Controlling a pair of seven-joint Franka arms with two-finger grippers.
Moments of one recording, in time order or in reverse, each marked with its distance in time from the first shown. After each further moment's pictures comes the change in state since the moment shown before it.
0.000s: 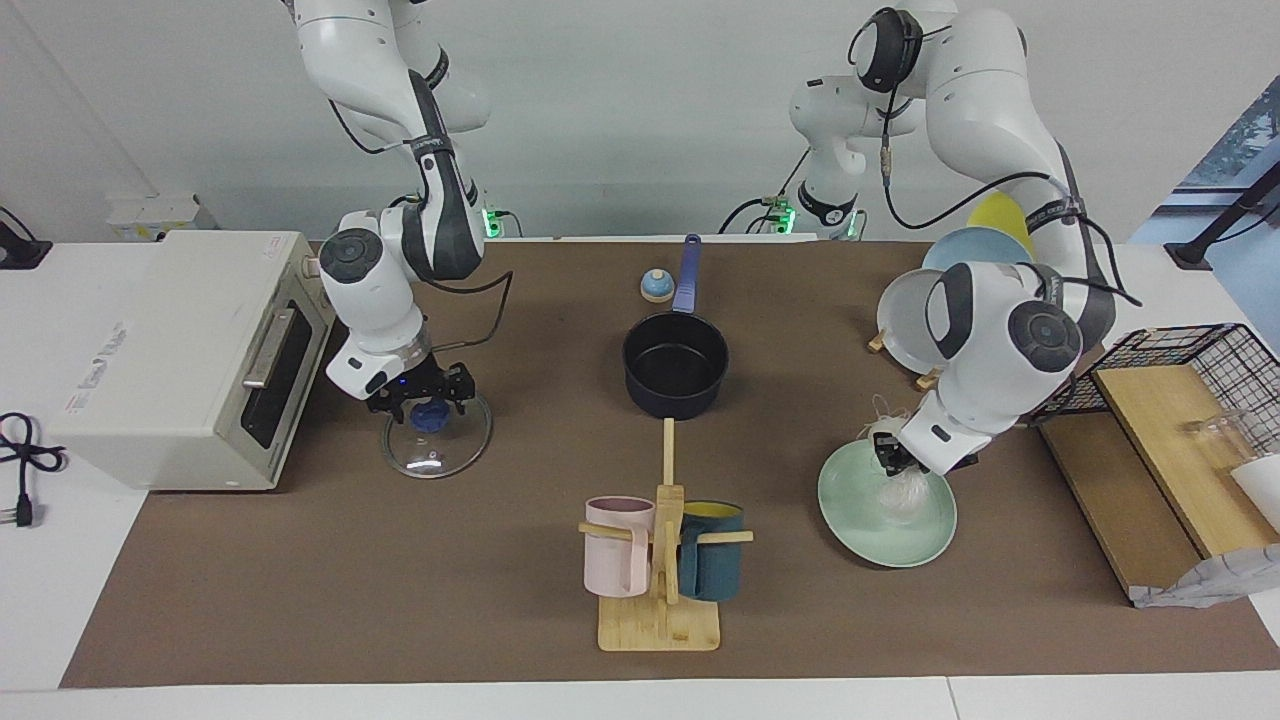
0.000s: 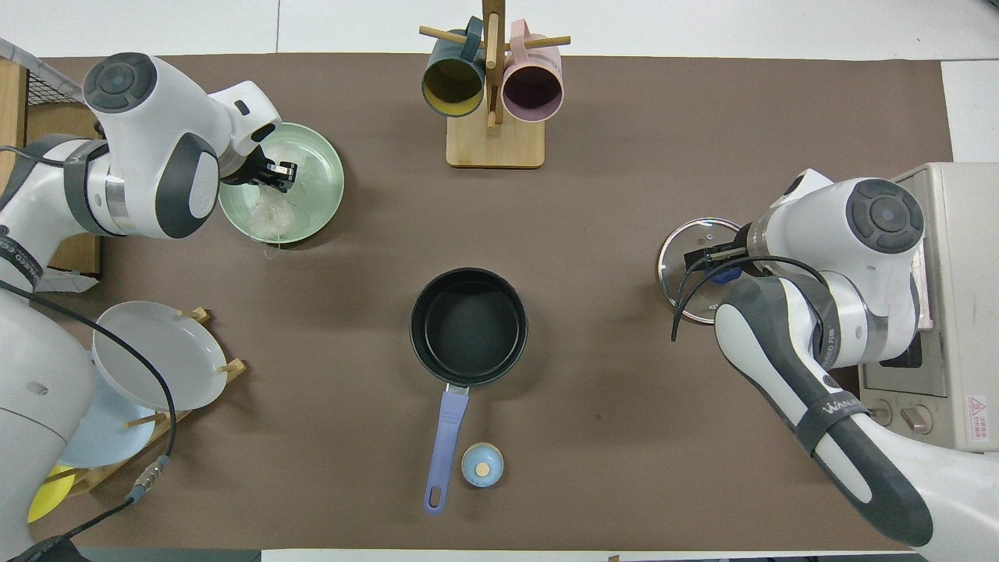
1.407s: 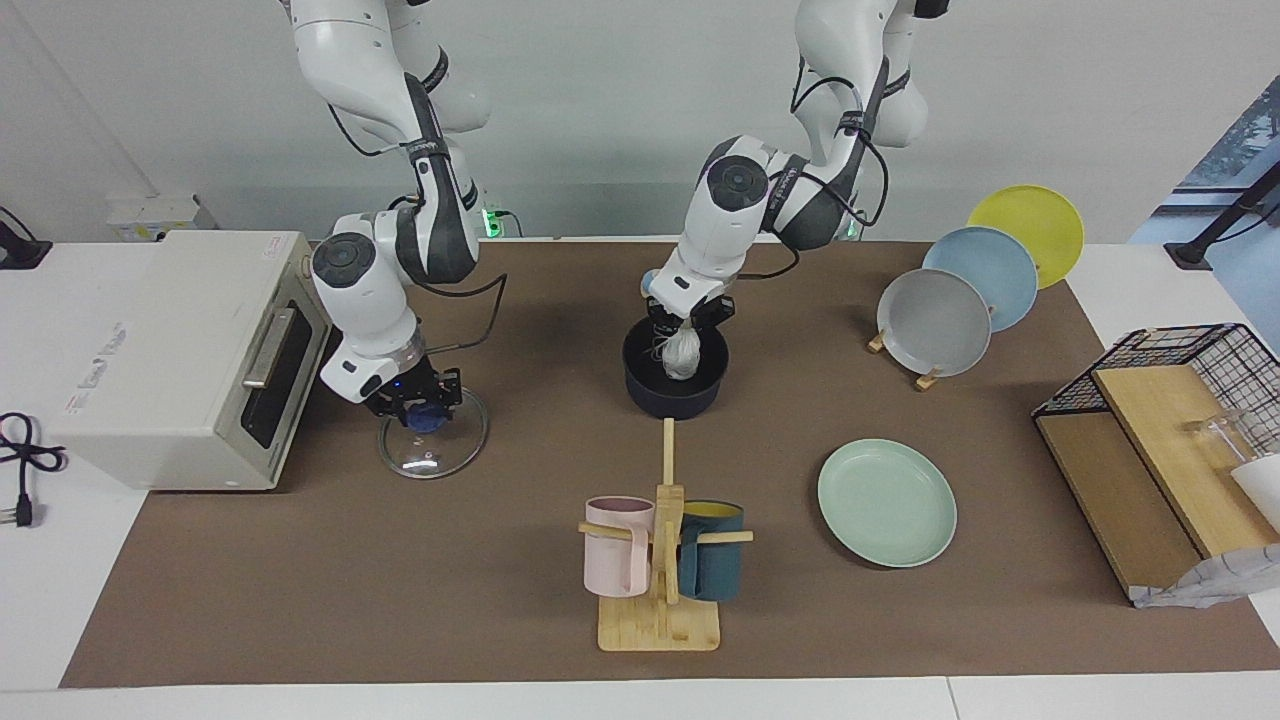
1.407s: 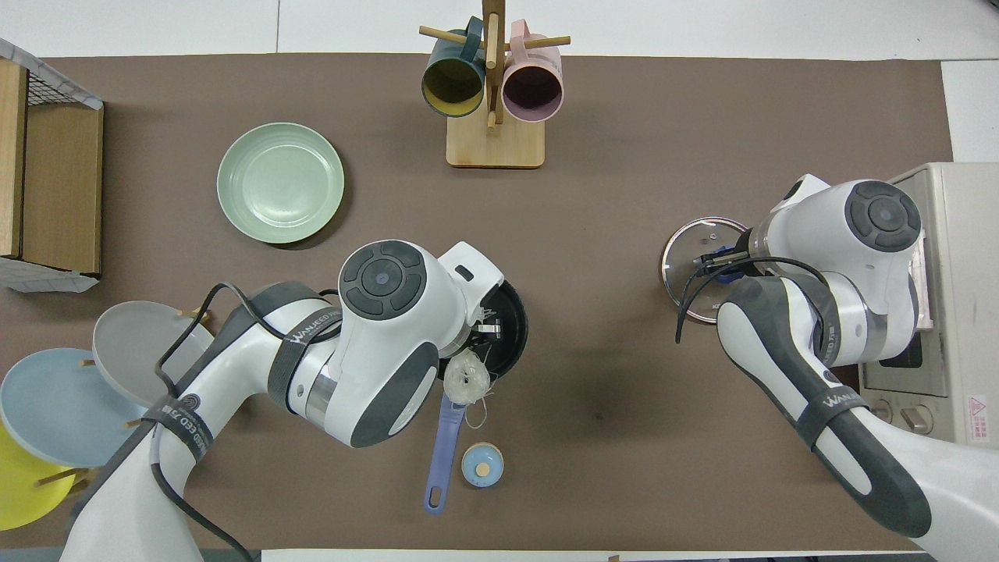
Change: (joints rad) left arm -0.484 -0.334 -0.016 -0.611 -0.154 0.297 -0.551; right arm -0.016 0.009 0.000 0.014 0.000 -0.016 -0.025
